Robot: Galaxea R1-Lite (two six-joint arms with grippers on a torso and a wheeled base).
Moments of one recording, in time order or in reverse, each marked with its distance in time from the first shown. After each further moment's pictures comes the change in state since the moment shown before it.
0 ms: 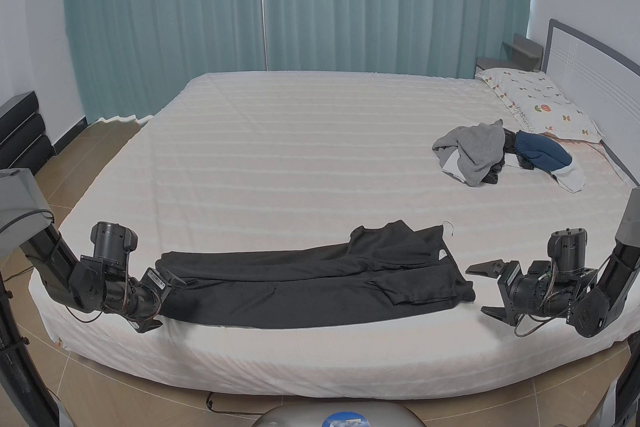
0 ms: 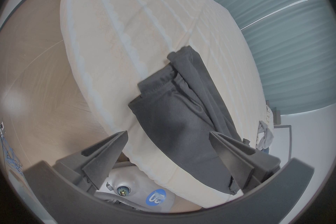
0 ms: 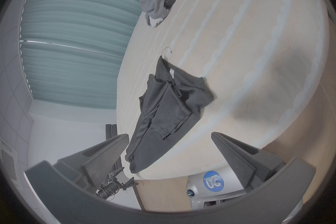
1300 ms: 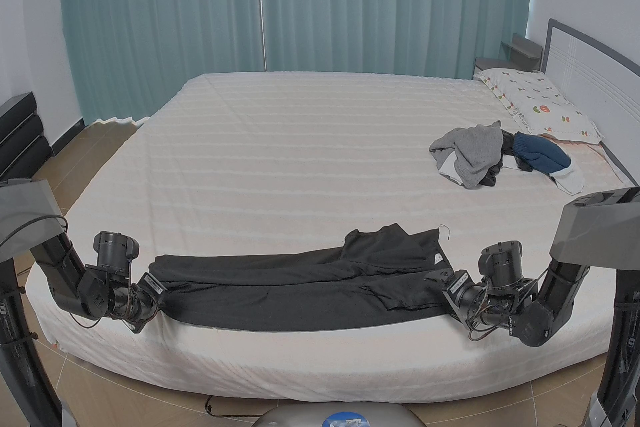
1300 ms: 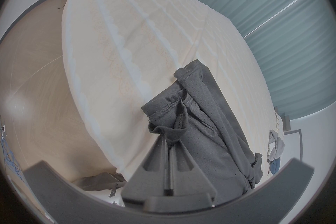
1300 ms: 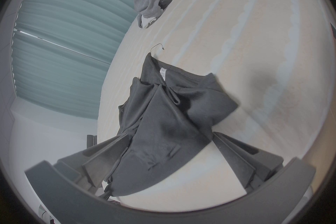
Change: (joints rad) left arm 0.043 0.078 0.021 -0.126 0.110 0.051; right arm 0.231 0.254 -0.227 -0.008 -0.376 0.097
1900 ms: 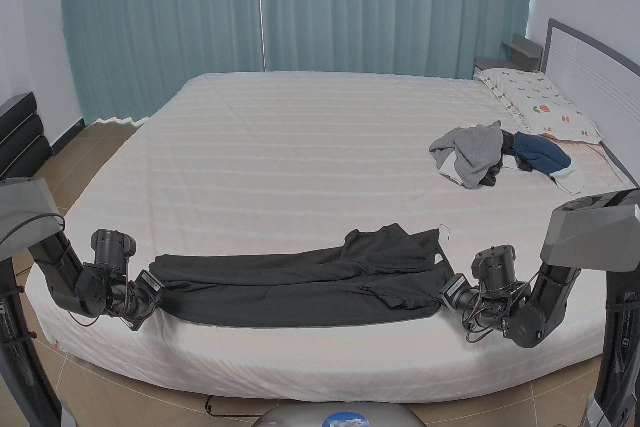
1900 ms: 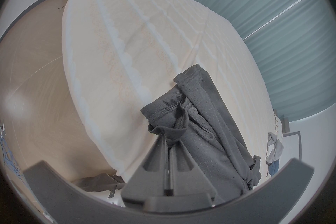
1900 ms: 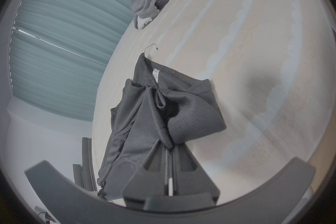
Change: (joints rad) left arm 0.014 -0.004 -0.009 0.001 -0.001 0.000; right arm 0.005 0.025 0.010 -0.002 -0.030 -0.001
